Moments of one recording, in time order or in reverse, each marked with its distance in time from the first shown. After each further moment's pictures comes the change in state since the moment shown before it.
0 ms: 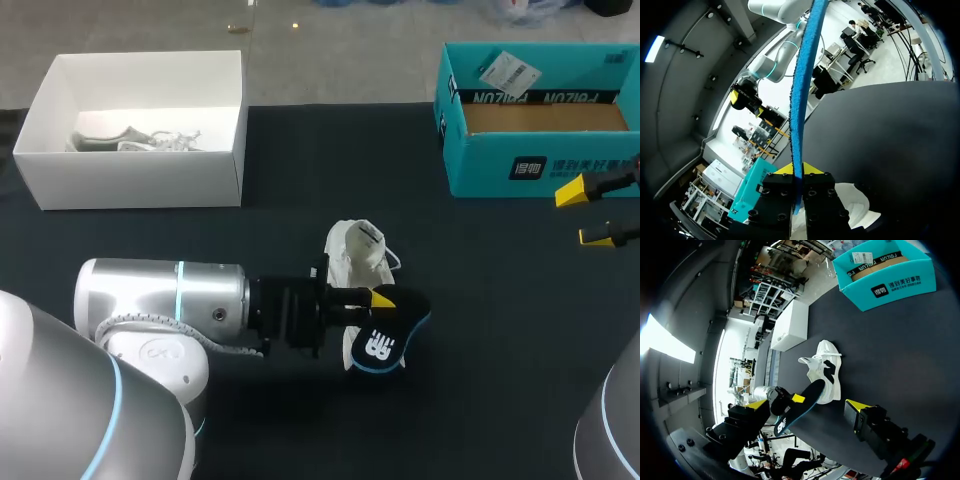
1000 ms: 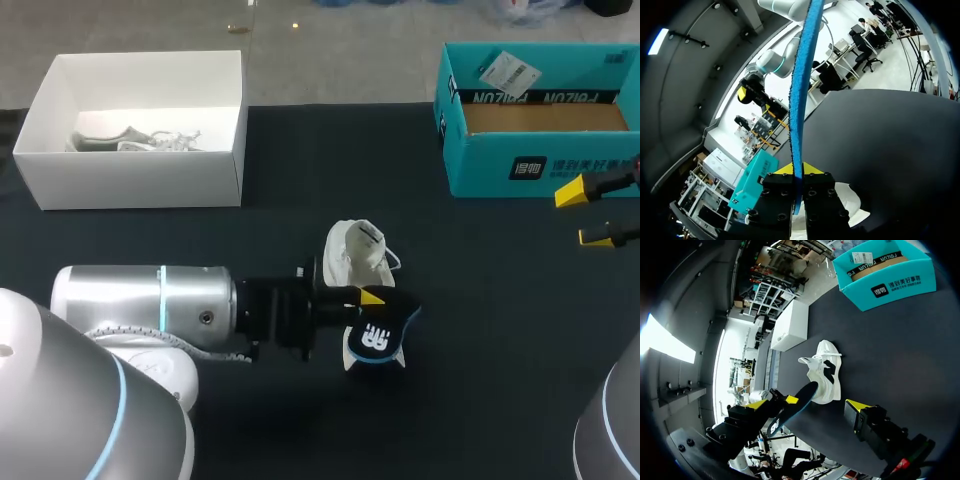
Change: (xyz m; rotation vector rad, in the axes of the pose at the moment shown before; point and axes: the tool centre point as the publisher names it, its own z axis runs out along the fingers) left arm -0.007 -0.011 -0.023 -0.077 -0.021 -0.067; right arm 0.000 0.000 0.000 -0.001 0.000 0.000
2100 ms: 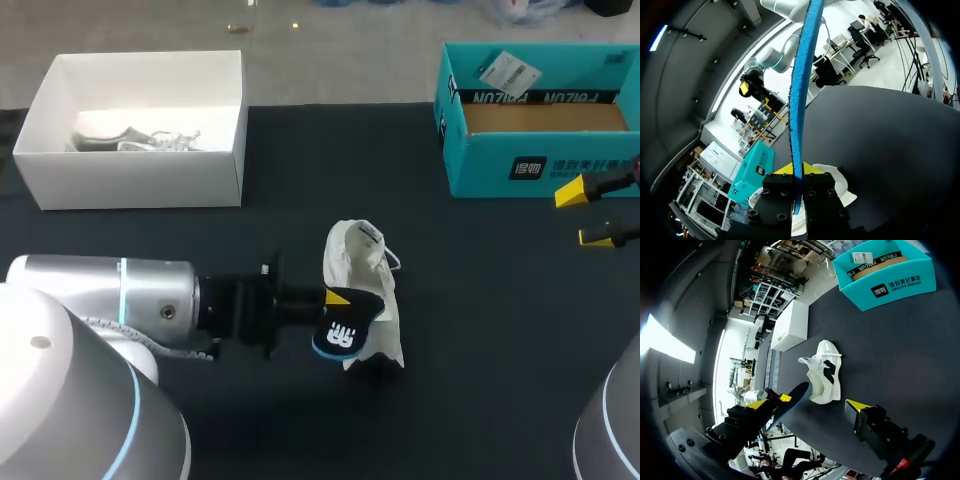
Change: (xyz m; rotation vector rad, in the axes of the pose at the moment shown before) left arm 0.002 0.007 -0.042 -0.049 0.046 -0.010; right arm 0.000 0.000 0.000 0.000 0.000 0.000
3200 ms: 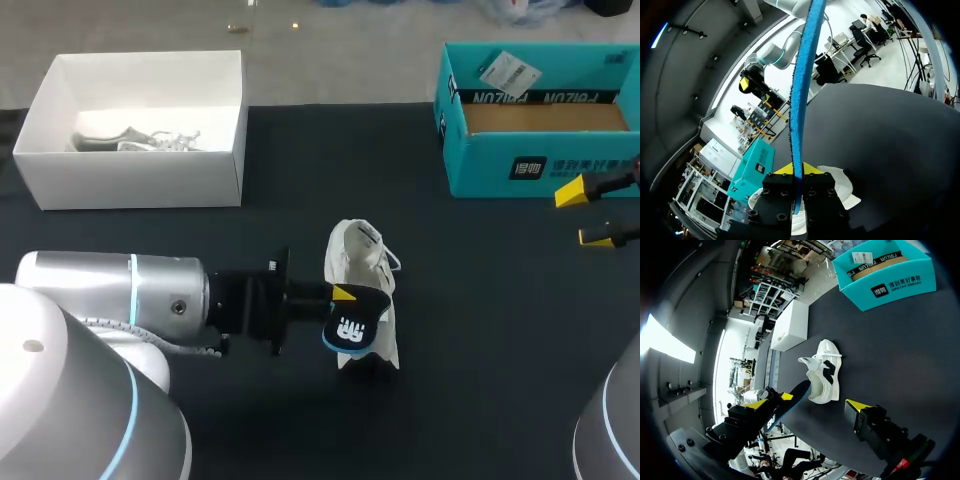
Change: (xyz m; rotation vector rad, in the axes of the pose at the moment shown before) left arm -0.006 0.003 0.008 -0.033 -0.003 -0.011; right arm 0.000 0.000 0.000 0.000 0.000 0.000
